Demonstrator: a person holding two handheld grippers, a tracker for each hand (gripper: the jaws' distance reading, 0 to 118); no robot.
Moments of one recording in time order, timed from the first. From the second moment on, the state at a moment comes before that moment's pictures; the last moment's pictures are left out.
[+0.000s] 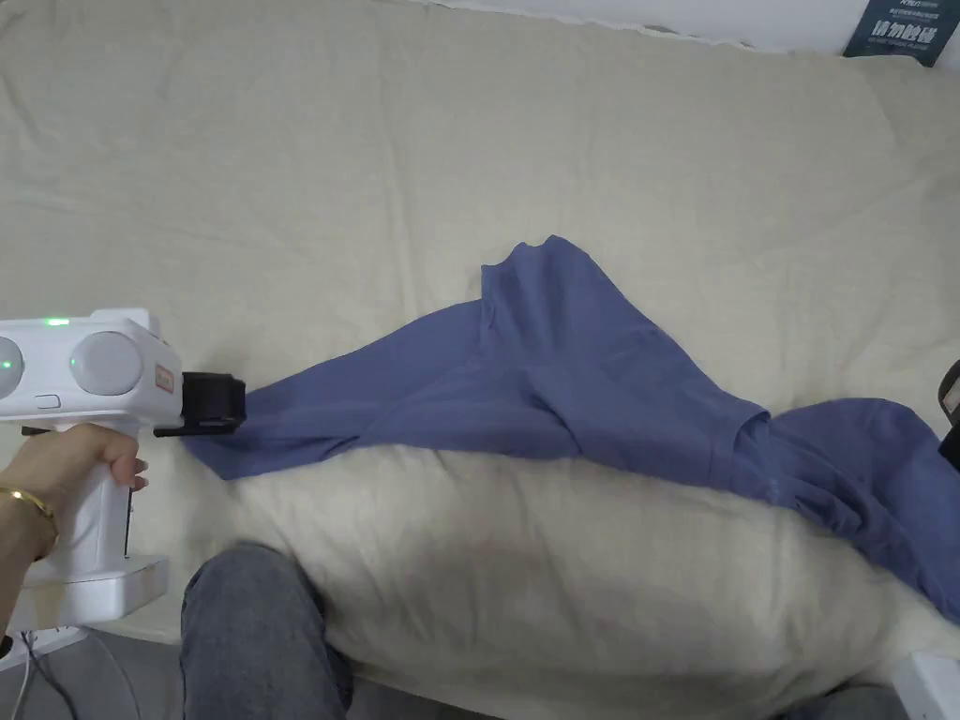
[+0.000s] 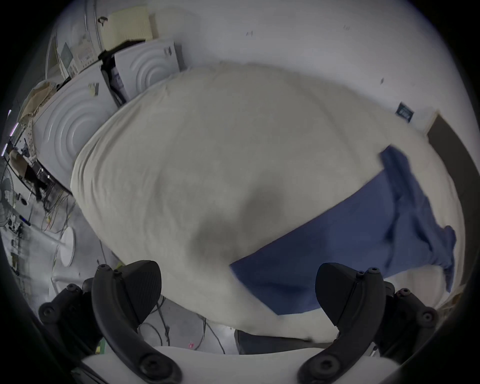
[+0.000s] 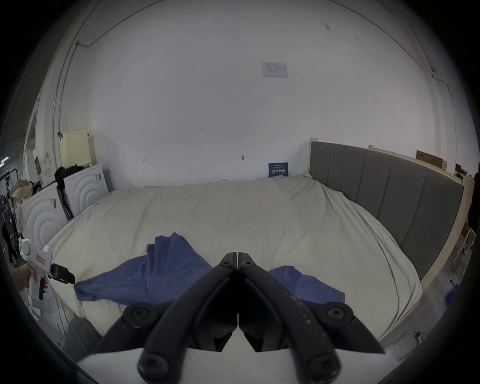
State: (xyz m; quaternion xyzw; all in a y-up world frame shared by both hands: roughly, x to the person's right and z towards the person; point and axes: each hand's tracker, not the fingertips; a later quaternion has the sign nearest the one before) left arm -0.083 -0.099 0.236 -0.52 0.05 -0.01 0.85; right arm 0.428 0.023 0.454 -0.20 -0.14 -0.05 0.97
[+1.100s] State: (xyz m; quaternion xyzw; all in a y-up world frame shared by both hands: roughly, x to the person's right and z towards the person) left arm -0.075 -0.060 0.257 -0.44 0.03 0.16 0.88; right arm 0.407 -0.064 0.145 -0.53 -0.03 0.04 0.85
